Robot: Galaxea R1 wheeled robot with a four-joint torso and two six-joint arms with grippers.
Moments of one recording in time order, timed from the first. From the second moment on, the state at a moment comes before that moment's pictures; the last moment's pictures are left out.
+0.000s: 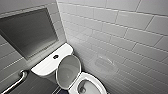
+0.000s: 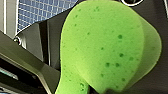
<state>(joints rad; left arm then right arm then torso) 1.45 3.14 -3.15 0.24 -0.05 -0.03 -1.54 2.83 -2.50 -0.53 0.34 0.64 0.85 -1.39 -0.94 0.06</state>
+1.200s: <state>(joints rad) 1.42 2.94 -2.57 0.01 -0.02 0.12 -1.55 2.78 -2.41 -0.55 0.36 0.64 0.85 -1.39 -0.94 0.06</state>
